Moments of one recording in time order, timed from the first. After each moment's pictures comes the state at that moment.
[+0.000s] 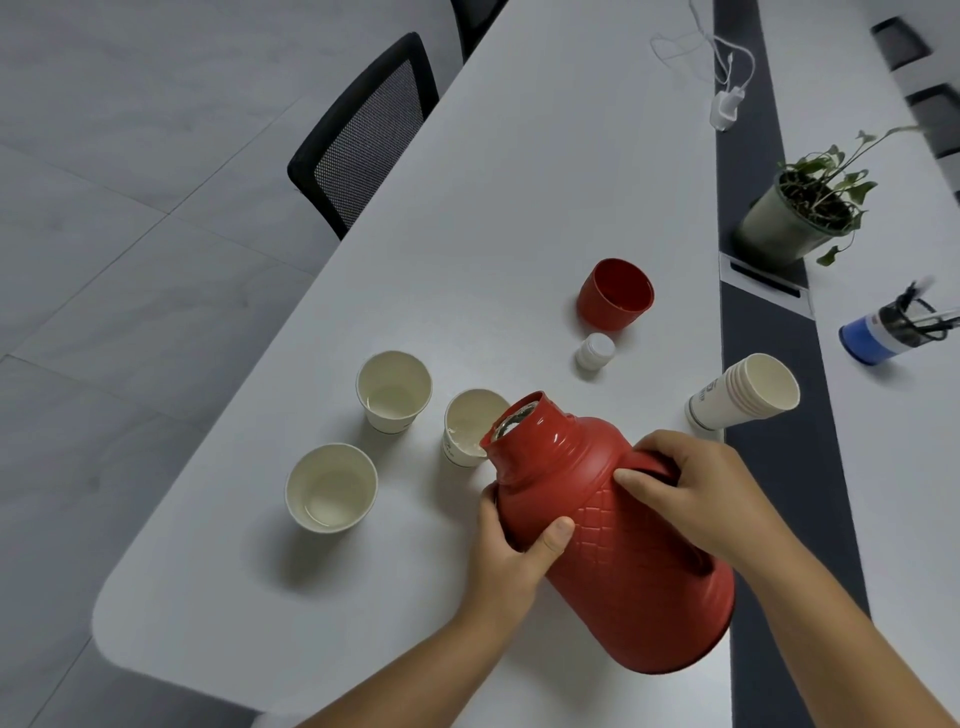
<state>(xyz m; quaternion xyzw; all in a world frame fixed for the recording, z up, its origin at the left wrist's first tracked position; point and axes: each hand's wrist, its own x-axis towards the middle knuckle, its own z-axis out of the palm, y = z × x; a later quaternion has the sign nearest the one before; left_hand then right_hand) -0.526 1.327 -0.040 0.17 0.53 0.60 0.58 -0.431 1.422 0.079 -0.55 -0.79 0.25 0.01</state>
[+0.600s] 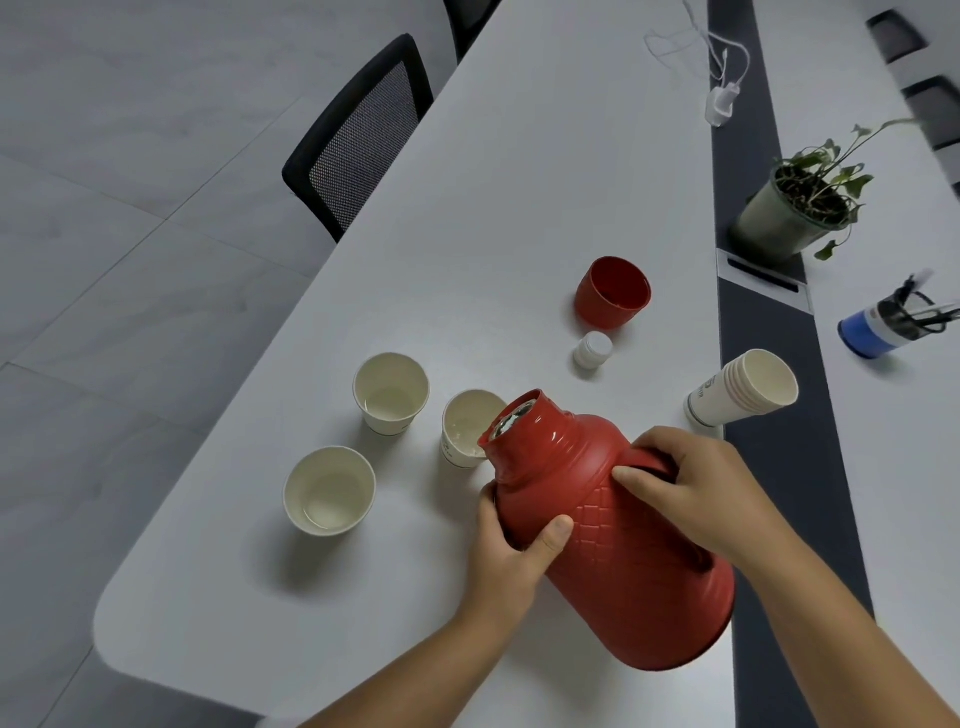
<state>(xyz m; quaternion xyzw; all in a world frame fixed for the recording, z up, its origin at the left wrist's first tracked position) -0.527 1.328 -0.039 0.17 0.53 0.60 0.57 -0.431 1.423 0.080 -0.55 -0.80 0.26 0.01</state>
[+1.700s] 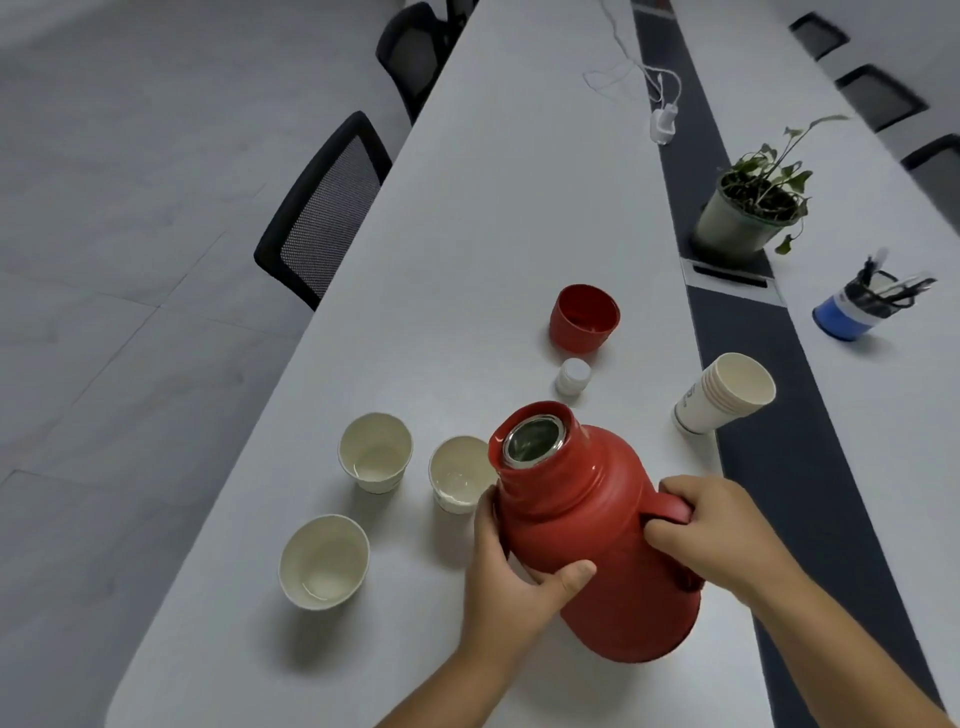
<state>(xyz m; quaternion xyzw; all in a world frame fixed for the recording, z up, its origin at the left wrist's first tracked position) -0.535 1.336 -0.022 0.29 0.56 0.58 0.52 -0.404 1.420 0.070 -0.62 -0.71 0.32 0.04</state>
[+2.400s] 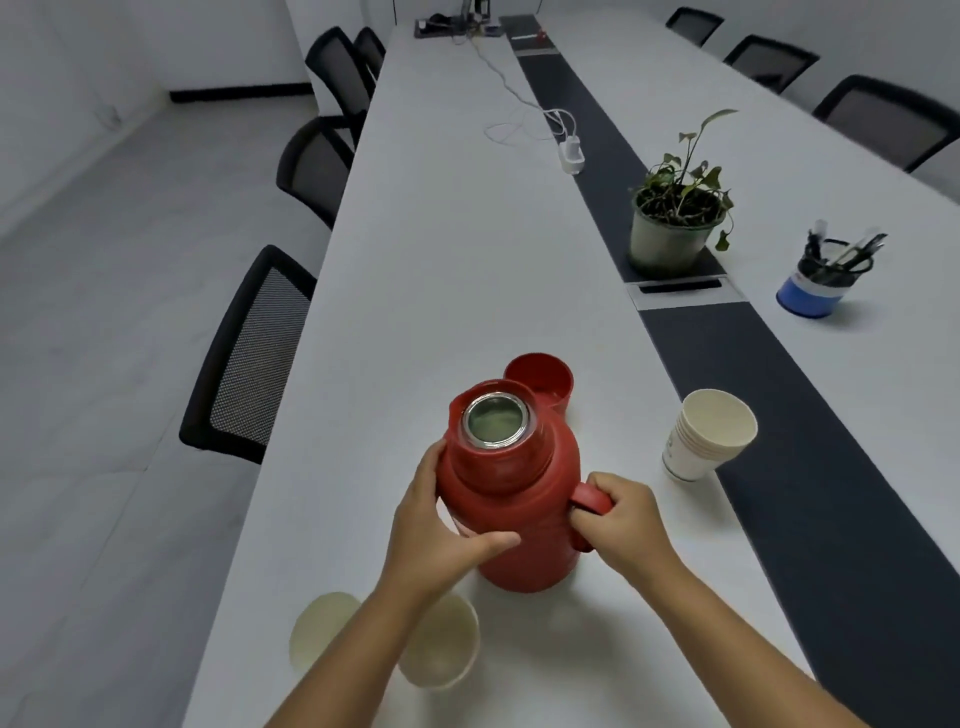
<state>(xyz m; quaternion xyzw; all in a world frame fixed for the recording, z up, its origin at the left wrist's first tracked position) -0.601 1.484 0.004 0.52 0.62 0.42 0.41 -0.425 1.513 -0.008 -0.62 -0.56 0.42 0.36</state>
